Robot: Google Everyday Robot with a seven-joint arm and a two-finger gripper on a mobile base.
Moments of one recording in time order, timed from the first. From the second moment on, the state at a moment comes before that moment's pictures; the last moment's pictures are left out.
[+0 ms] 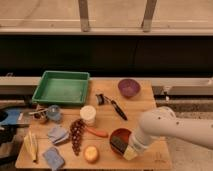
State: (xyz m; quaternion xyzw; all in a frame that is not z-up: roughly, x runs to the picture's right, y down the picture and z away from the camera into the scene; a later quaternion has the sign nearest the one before) arm 0.127 0.289 0.660 -0.40 0.00 0.33 0.86
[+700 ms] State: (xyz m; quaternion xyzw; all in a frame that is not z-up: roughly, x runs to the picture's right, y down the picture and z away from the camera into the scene) arm 0.175 0.254 0.680 -0.37 0.00 0.37 0.85
